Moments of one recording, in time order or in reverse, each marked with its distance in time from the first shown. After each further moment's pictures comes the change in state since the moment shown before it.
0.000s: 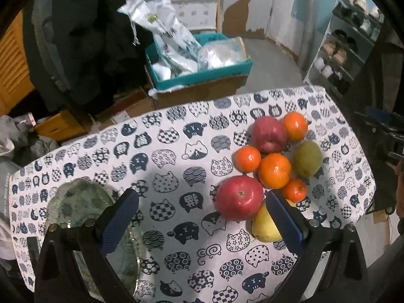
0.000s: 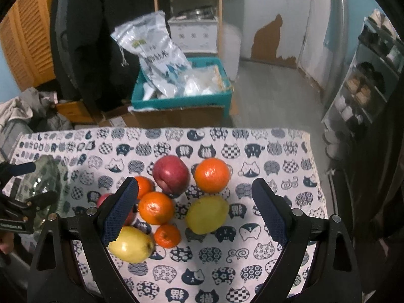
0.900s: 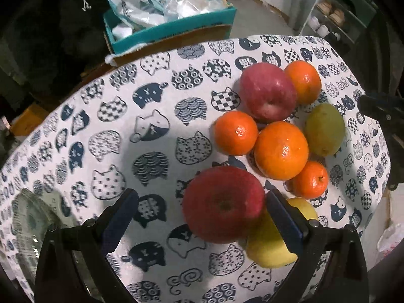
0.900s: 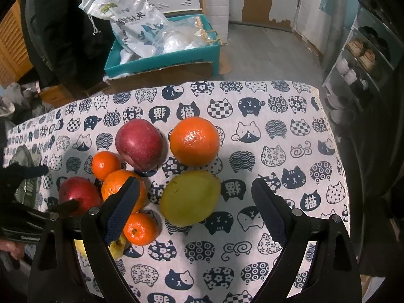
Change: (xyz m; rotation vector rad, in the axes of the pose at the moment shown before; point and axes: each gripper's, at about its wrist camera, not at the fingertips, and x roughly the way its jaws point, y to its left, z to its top) left arm 0.106 -0.035 -0.001 0.082 0.208 -0.059; right arm 0.072 -0.029 -0.022 0.079 0.157 -0.003
